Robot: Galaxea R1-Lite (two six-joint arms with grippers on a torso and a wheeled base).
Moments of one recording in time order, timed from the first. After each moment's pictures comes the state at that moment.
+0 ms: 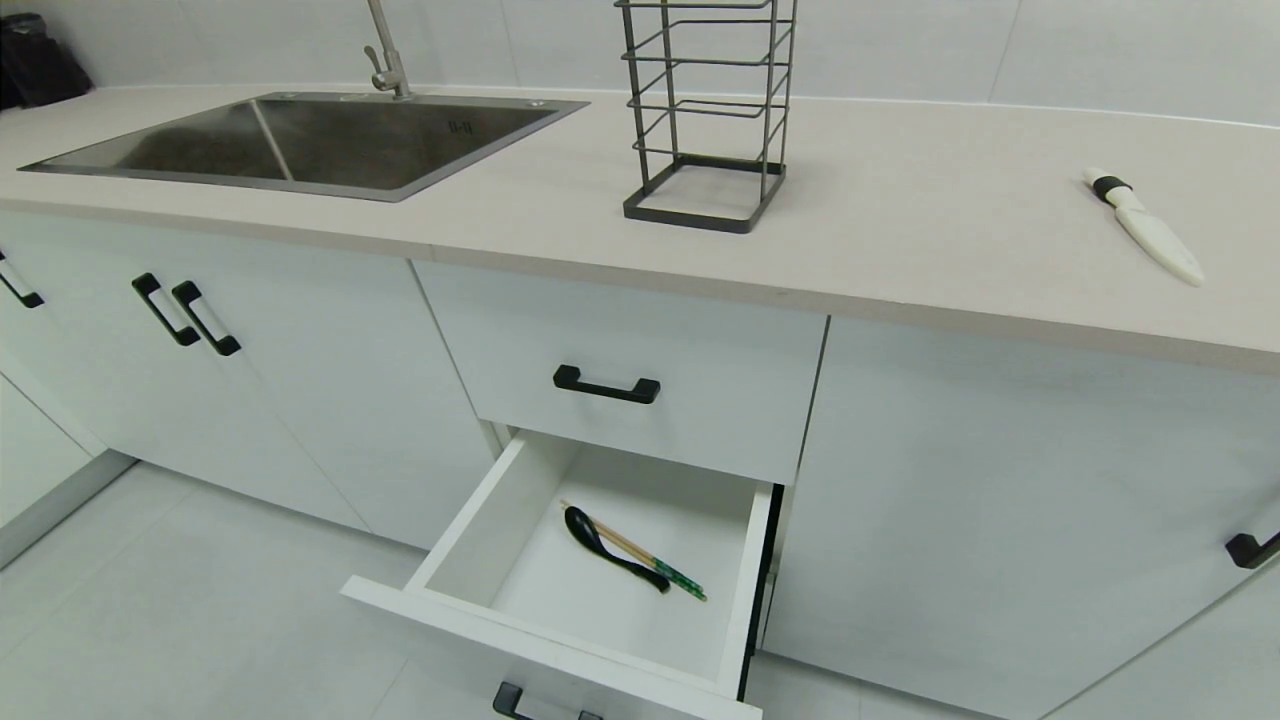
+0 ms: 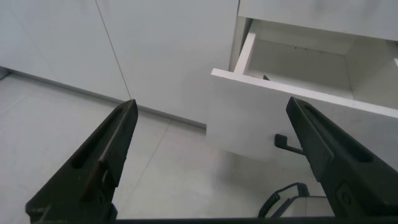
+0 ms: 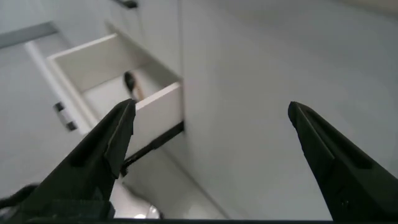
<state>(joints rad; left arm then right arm) 0.01 0.00 0.00 0.00 0.04 -0.04 0.09 0.50 -0.11 -0.53 0.30 -0.13</state>
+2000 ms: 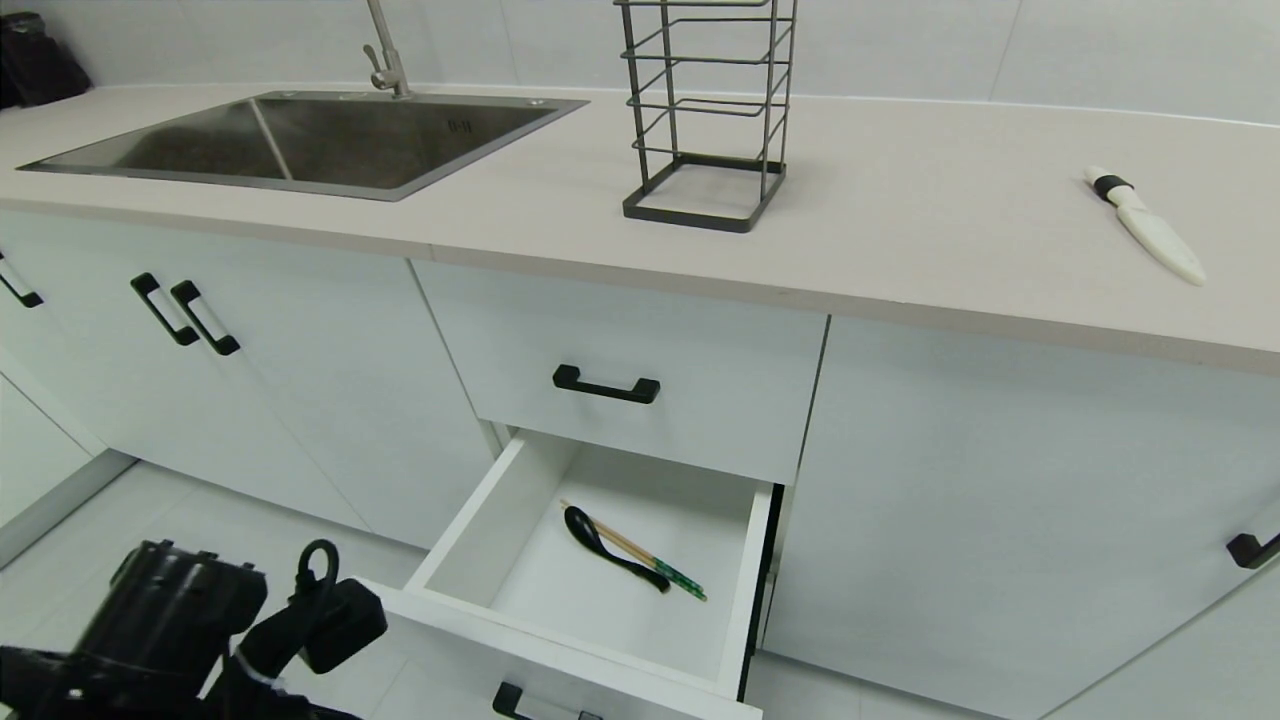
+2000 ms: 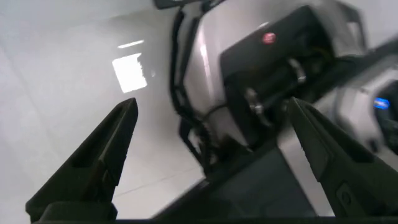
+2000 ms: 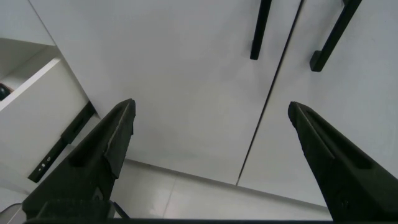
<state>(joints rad) -0.25 1.42 -0.40 0.07 -0.24 0.18 0.00 0.00 0.00 0.00 -0.04 -0.01</state>
